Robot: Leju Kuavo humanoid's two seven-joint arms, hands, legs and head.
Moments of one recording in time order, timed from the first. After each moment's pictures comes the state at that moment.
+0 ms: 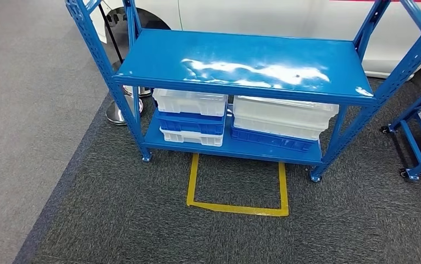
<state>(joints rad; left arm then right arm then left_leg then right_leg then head) -0.06 -0.24 1.01 -0.21 -1.27 0.27 -0.38 -0.04 0.22 -0.85 -0.23 0.81 -0.38 -0.14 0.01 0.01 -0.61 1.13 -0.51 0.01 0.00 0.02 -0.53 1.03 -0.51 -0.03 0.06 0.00</state>
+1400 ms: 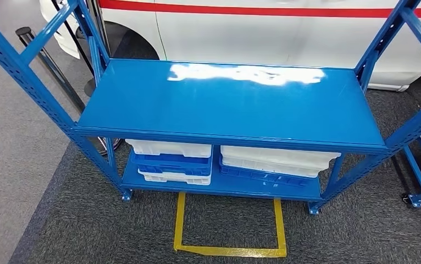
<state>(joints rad) -0.07 -0.24 1.01 -0.21 -1.28 0.40 -0.32 -0.04 0.22 -0.84 -0.22 0.83 -0.37 -0.12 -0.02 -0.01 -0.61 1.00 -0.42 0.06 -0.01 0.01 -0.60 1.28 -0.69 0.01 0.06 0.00</state>
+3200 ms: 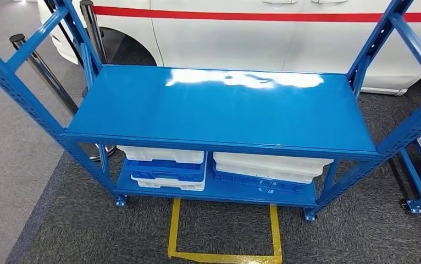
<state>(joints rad) 0.03 -0.18 0.70 -0.25 -0.85 0.27 -0.22 0.00 0.16 -0.59 -0.29 0.57 -0.25 -0.04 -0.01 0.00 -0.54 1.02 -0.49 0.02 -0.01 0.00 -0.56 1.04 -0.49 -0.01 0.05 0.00</state>
